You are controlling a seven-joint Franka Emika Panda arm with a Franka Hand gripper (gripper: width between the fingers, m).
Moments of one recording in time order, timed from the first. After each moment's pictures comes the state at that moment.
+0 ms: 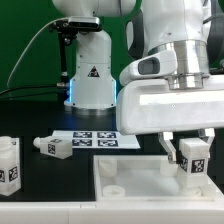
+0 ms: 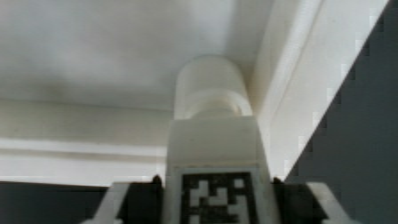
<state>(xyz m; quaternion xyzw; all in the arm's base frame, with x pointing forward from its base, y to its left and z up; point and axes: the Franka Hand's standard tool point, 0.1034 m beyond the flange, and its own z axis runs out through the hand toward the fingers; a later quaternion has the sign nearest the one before) 0.624 0.108 0.071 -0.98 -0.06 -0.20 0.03</state>
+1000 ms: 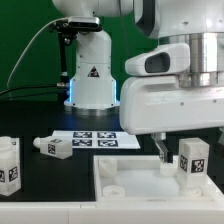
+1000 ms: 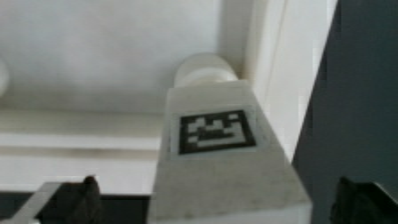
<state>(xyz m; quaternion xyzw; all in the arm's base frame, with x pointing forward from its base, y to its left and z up) 0.636 0.111 0.079 -1.00 -0.02 -0.02 0.04</state>
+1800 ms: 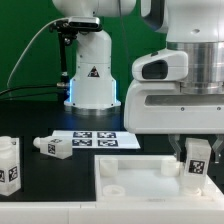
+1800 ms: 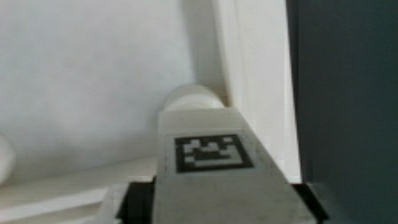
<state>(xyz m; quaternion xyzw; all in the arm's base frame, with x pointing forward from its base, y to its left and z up) 0.642 0.115 0.078 -0.99 0.17 0.00 0.04</state>
